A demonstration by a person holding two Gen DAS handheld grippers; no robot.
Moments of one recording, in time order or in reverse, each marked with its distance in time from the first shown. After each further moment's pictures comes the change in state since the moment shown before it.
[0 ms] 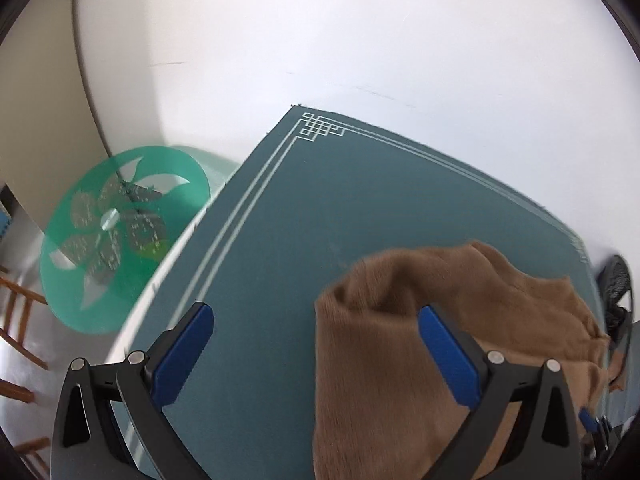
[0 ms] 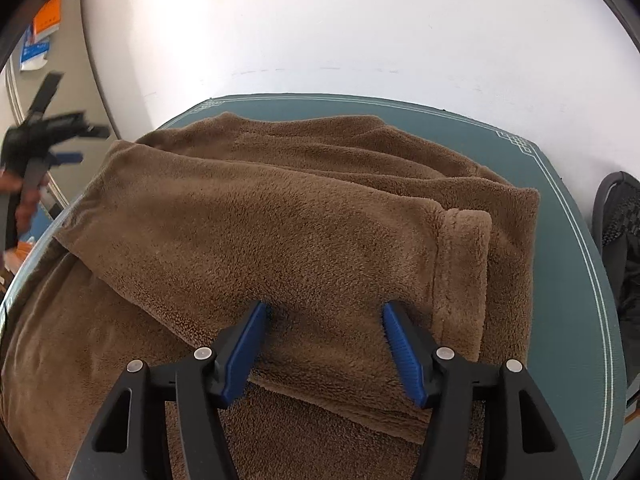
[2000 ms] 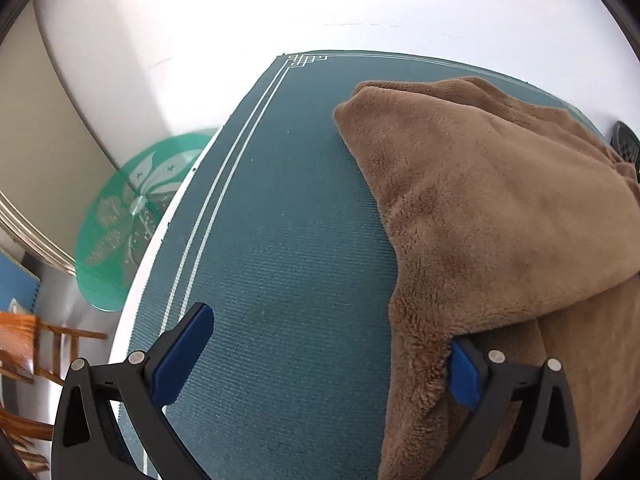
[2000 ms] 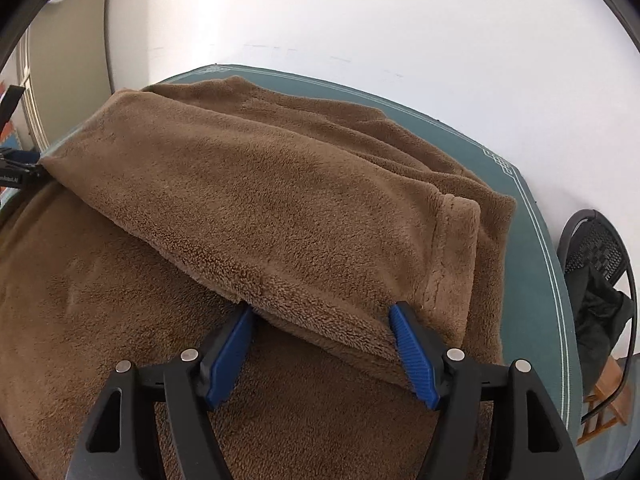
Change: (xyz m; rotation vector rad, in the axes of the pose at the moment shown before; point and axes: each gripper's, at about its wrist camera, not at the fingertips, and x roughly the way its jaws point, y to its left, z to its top) left arm -0.034 0.025 -0.132 0.291 0.022 0.097; right arm -0.013 0.034 -0.023 -0.162 0.040 -0.191
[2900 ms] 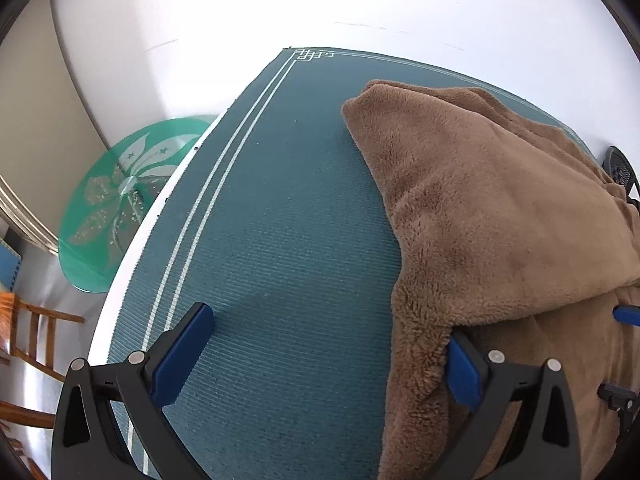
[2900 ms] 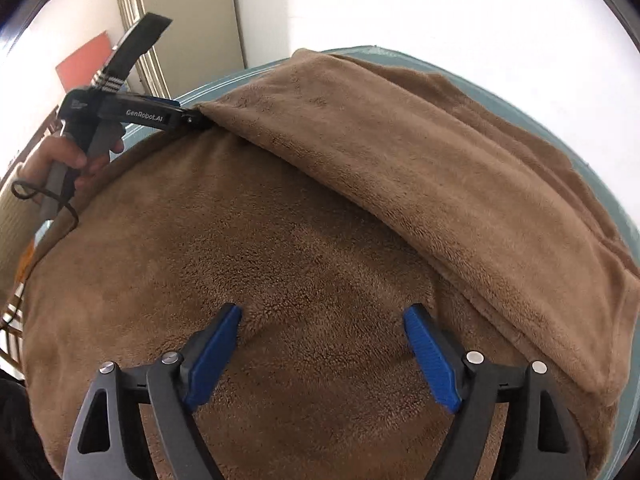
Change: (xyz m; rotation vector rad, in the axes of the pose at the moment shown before) left arm 0.003 0.016 -0.010 -0.129 0.024 -0.043; right arm -0.024 0.111 -0.001 -0.245 0.049 0.378
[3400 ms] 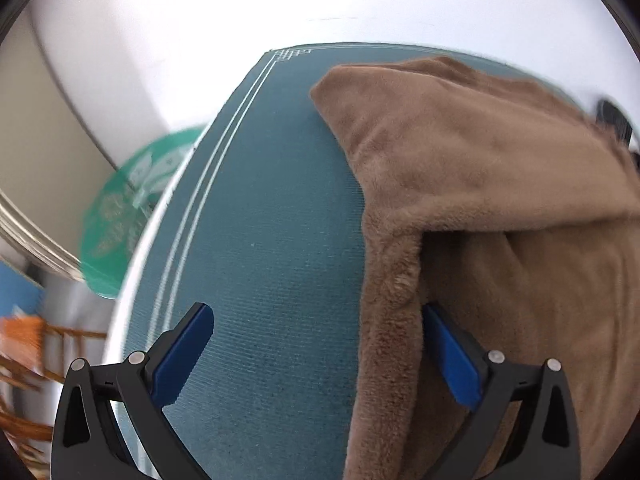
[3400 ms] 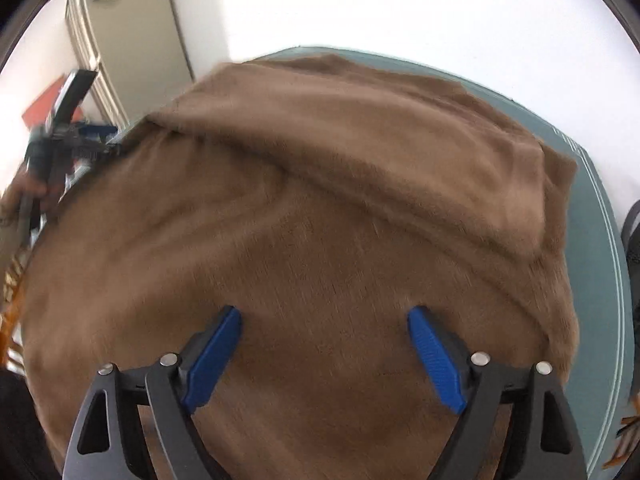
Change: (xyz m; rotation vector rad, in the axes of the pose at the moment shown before) left arm -0.023 -0.018 -0.028 0.077 0.019 0.031; right arm -0.045 -0.068 -0.084 0.169 -0.022 -0.067
